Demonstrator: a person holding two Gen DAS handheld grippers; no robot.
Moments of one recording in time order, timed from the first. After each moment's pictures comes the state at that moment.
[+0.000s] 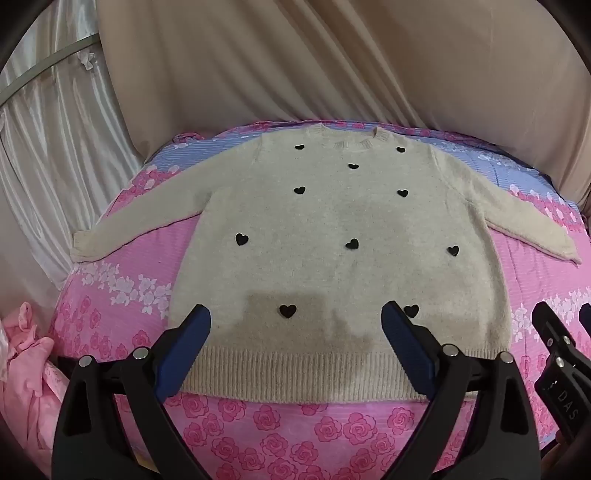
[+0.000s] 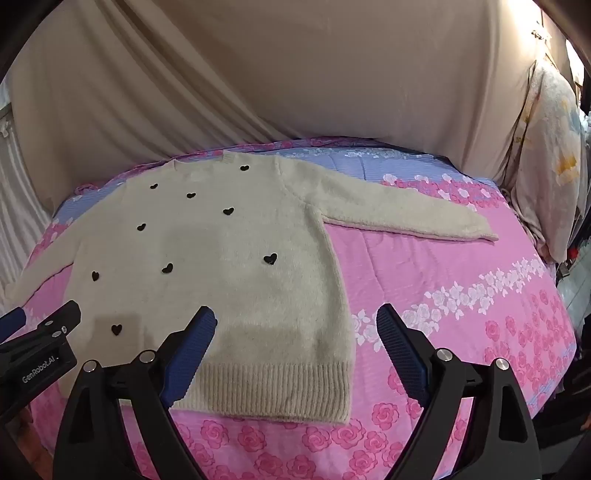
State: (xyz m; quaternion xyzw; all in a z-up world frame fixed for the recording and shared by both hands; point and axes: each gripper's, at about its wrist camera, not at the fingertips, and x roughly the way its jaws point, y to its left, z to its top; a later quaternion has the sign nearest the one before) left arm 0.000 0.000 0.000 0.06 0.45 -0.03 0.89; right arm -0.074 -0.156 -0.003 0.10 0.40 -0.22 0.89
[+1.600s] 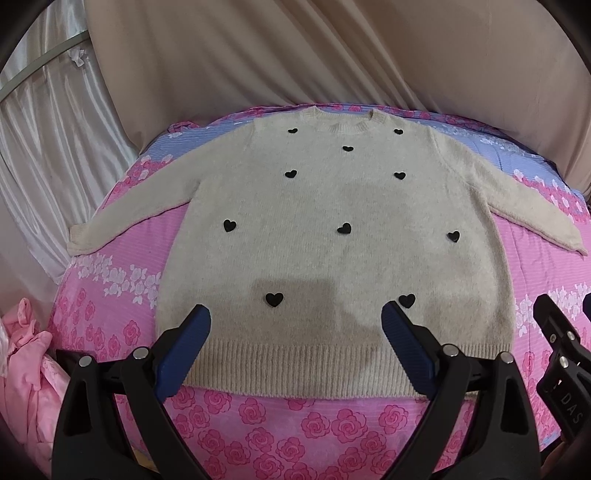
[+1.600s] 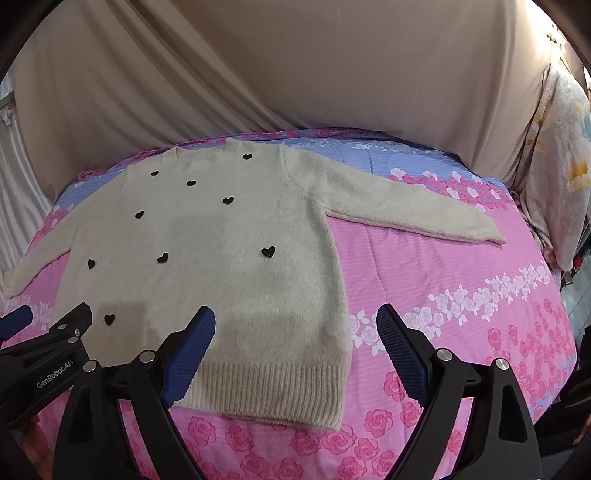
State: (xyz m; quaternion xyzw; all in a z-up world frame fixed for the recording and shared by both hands) left arm 0.000 -0.021 -0.018 0.08 0.47 -0.02 0.88; right arm -0.070 -0.168 -0.009 0.09 0.42 -0.19 0.88
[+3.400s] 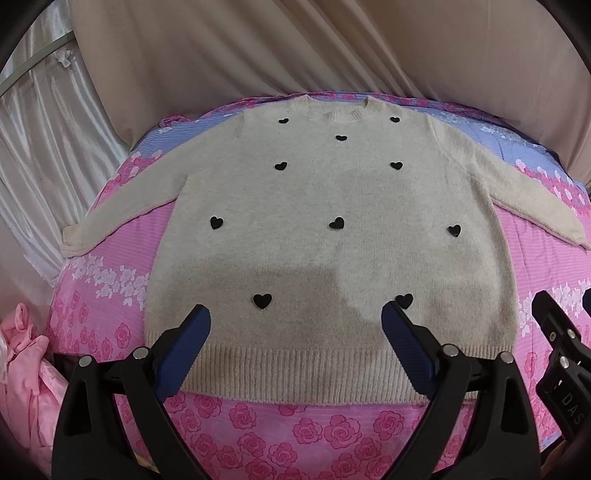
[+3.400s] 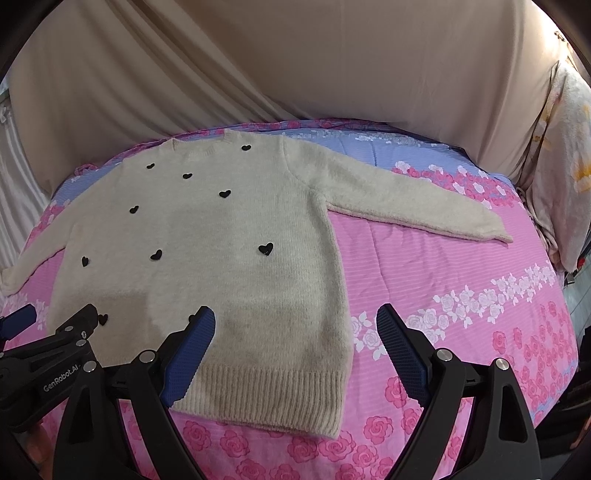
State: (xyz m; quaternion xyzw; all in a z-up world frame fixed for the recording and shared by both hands) left arm 0.015 -0.033 -0.029 0.08 0.49 -0.02 0.87; right arm -0.057 -0.175 -0.021 0.09 0.43 -0.19 0.88
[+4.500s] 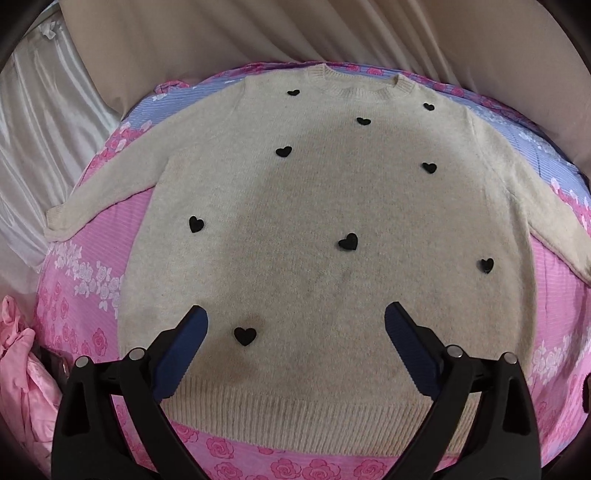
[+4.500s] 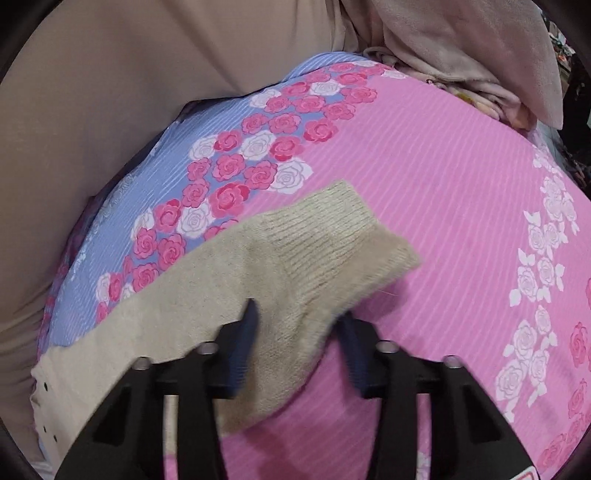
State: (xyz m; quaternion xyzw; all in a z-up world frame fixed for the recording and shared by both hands) left arm 0.096 -0.044 -0.063 0.05 0.55 0.01 0.83; right arm -0.029 -0.623 -0.147 0.41 0.37 -0.39 0.74
